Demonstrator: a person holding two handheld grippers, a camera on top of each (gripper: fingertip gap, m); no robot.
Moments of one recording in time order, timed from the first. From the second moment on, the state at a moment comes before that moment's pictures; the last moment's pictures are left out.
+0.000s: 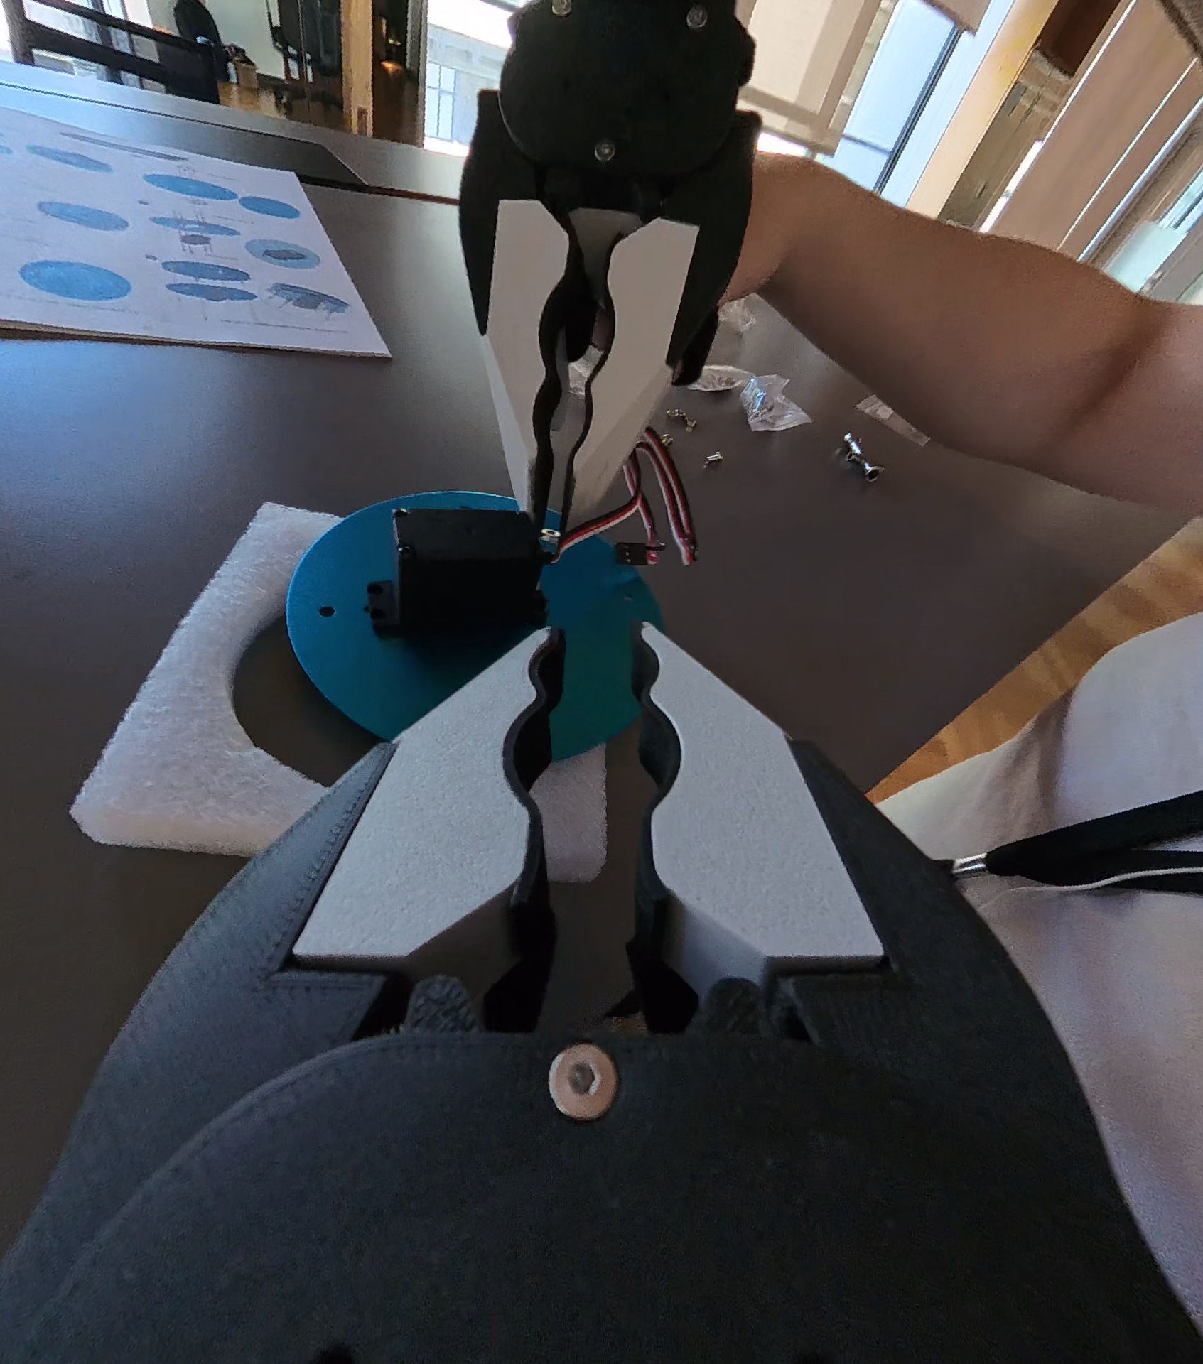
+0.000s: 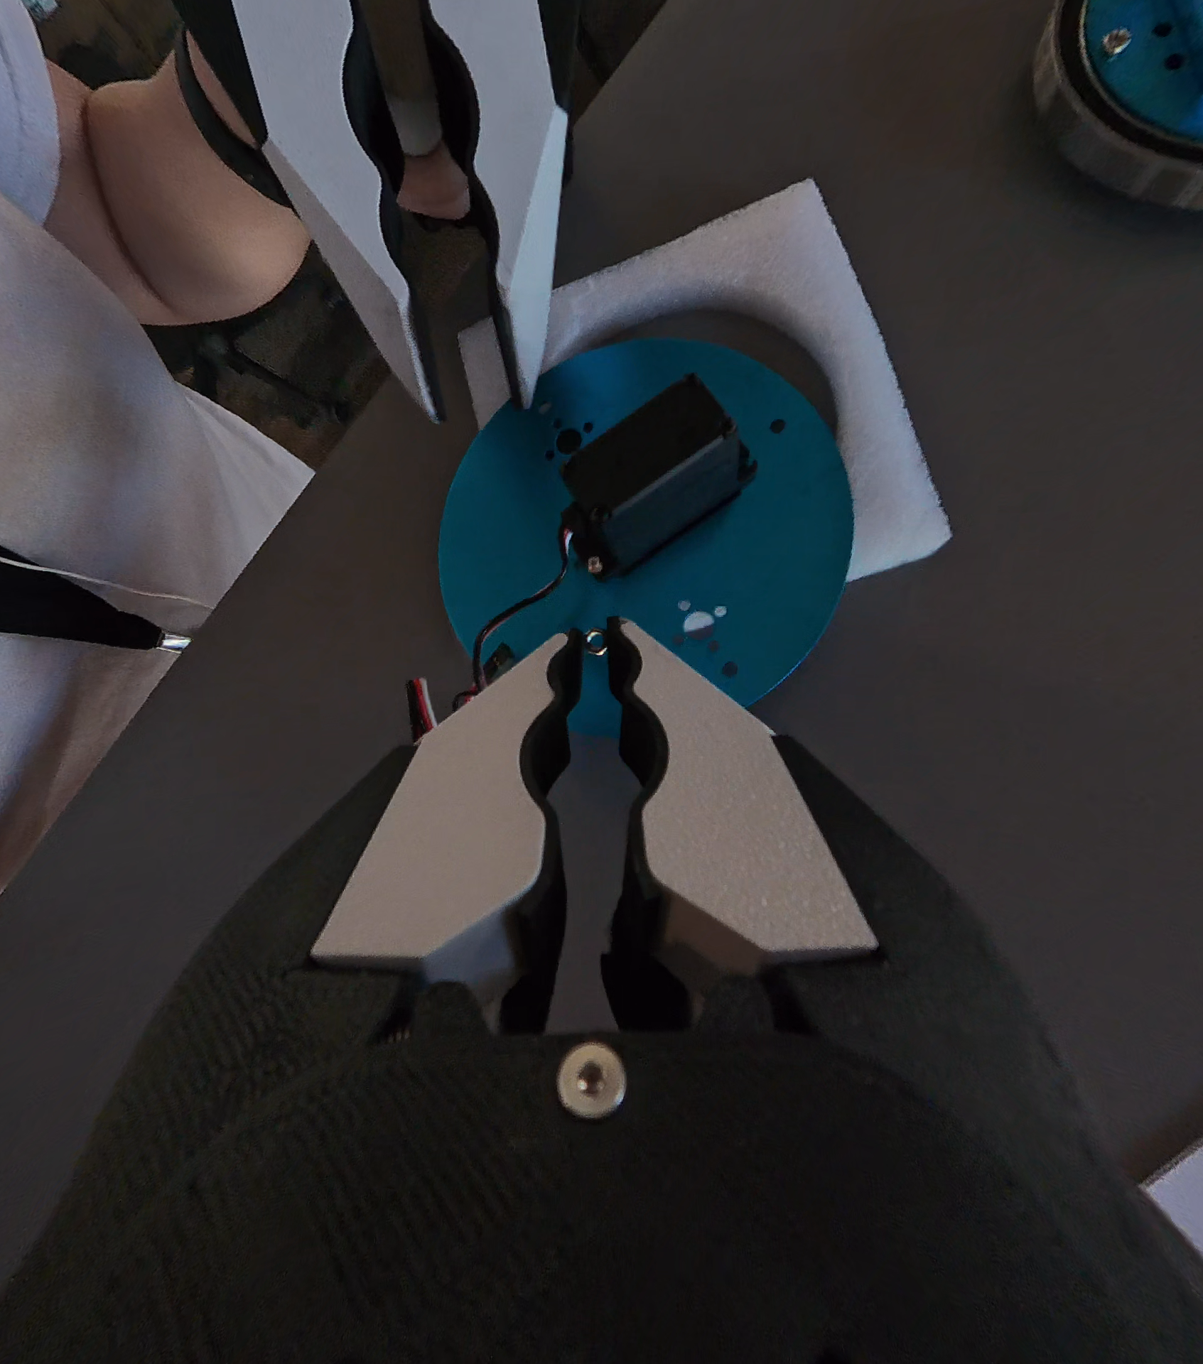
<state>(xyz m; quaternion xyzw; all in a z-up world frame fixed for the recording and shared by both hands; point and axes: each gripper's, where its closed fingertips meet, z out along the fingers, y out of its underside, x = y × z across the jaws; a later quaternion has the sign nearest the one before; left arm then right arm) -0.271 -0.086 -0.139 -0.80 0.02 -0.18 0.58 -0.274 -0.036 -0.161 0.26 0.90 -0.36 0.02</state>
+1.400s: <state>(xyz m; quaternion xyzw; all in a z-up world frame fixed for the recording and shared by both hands) -0.293 -0.007 -0.113 -0.79 -0.10 -0.26 0.55 -0.234 -0.040 -0.141 0.33 0.85 -0.38 -0.14</state>
